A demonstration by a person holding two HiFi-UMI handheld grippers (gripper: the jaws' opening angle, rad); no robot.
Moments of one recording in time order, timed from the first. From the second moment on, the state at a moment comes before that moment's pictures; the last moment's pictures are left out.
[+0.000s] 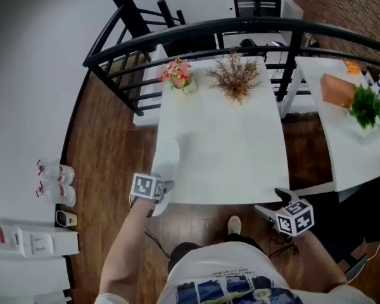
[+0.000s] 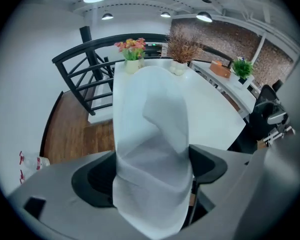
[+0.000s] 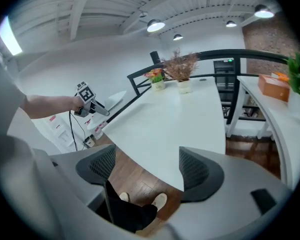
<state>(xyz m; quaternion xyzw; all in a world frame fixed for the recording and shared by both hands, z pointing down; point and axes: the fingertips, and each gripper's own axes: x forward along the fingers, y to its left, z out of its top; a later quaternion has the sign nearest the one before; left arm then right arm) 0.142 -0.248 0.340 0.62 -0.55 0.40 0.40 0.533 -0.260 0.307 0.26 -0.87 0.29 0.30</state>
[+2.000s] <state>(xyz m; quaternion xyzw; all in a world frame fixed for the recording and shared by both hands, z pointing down) -0.279 0.126 0.956 0.36 -0.67 0.19 0.62 -0.174 -0.077 0.927 0.04 -0.81 0.26 0.52</state>
